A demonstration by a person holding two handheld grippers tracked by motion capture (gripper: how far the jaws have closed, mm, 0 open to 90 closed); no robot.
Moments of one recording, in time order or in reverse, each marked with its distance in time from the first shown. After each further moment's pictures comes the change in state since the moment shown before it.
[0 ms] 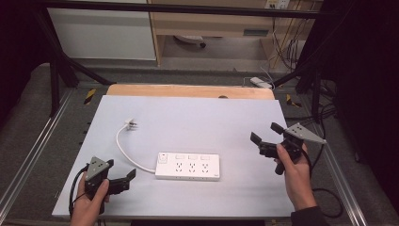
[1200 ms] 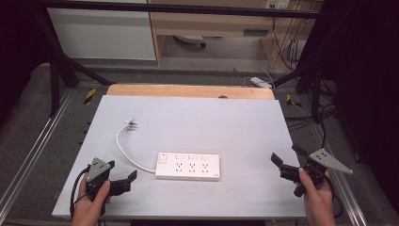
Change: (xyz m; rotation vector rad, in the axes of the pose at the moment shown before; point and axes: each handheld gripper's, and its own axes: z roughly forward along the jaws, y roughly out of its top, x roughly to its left) left arm -0.003 -0.002 0.000 0.008 -0.005 0.004; right arm -0.020 -0.046 -0.064 -0.021 -0.058 0.003
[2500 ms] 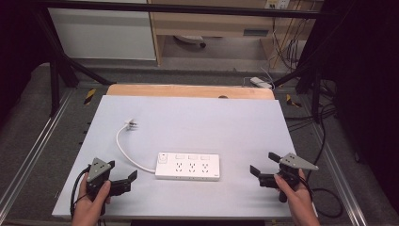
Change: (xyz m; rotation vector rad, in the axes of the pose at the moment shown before) left arm 0.000 0.000 0.000 0.002 -0.002 0.003; right arm 0.023 -0.041 0.041 0.204 0.119 -0.047
